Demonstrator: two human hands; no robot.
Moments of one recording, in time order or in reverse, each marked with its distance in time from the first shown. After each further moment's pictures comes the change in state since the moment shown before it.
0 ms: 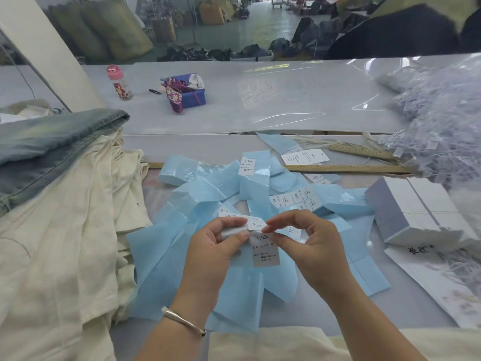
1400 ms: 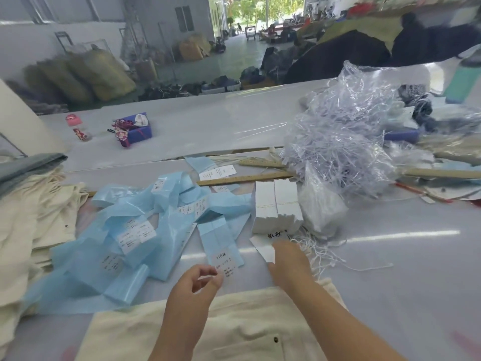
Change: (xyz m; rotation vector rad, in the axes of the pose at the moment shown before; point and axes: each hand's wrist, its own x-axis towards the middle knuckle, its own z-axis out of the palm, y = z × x) left_hand -0.176 -0.024 0.224 0.426 0.121 -0.079; right_hand -0.062 0.126 -0.248 -0.854 -0.196 0.346
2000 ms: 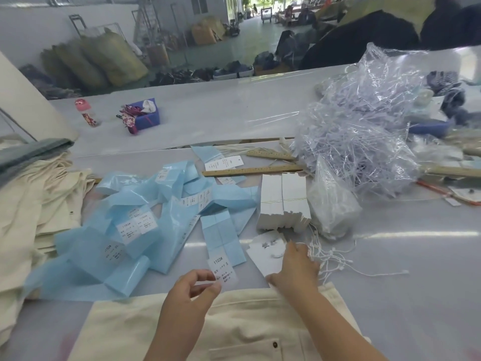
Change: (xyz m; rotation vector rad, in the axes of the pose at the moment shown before) left_hand 0.000 -0.003 0.005 0.081 0.012 -0.072; right_hand 0.004 0.009 0.015 -0.029 -0.093 0.172
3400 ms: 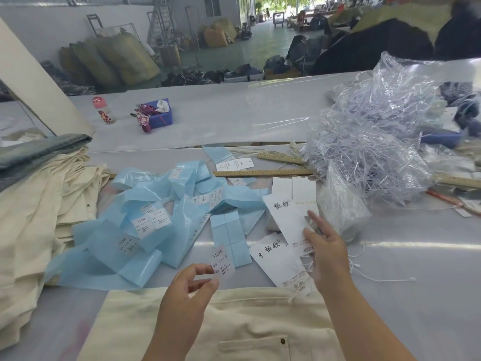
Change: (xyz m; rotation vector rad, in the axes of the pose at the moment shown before) left_hand -0.005 -0.008 -0.021 -0.046 0.063 0.085; right_hand -0.013 0.004 -0.053 1.679 0.089 0.038
